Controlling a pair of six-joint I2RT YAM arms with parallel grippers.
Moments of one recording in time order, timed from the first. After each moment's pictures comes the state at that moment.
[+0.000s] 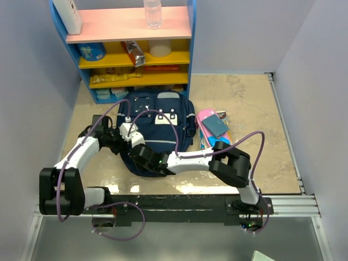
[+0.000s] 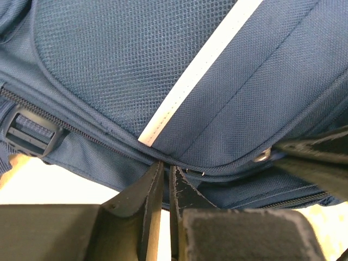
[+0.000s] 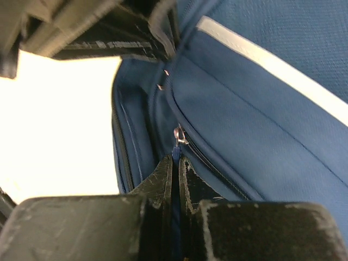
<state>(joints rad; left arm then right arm) -0.03 1.26 0.68 -0.55 0.52 0.81 1.27 2.01 1.33 -0.01 0.37 0.47</state>
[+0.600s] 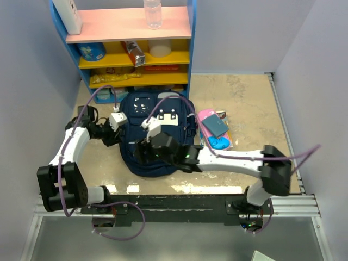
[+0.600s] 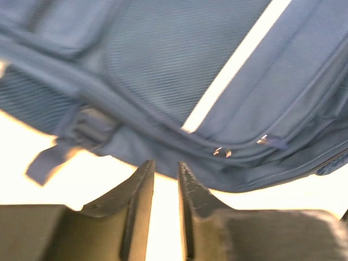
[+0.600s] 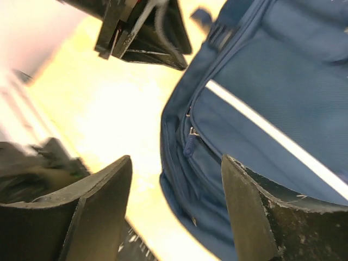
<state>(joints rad) 0.14 1.32 0.85 -0.72 0.70 0.94 1.24 1.67 1.18 0.05 0.31 0.46</state>
